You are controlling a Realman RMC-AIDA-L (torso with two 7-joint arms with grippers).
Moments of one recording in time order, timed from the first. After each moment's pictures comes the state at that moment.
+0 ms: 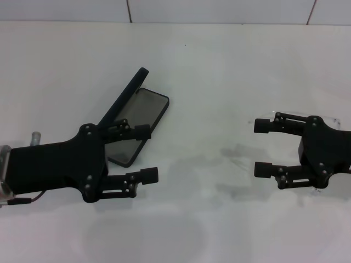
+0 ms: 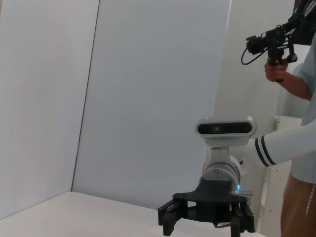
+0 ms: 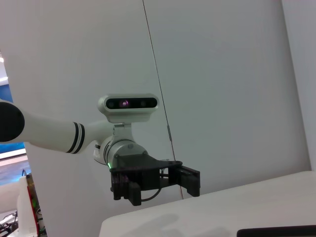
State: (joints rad) left arm -0.33 -2.08 0.87 0.76 1.71 1.91 -1.24; right arm 0.43 2.02 -0.97 -0.65 -1.63 -1.80 1.21
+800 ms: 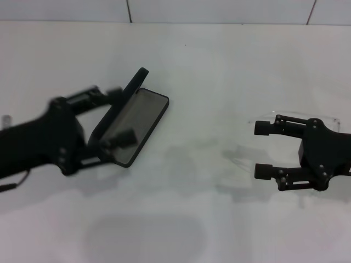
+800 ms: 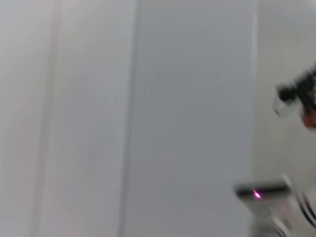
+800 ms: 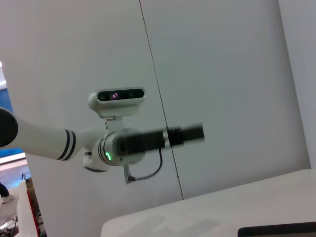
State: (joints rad) left arm -0.28 -2.08 0.83 0.76 1.54 1.92 -1.21; right arm 0.42 2.02 -0.97 -0.63 -1.63 -1.80 1.21
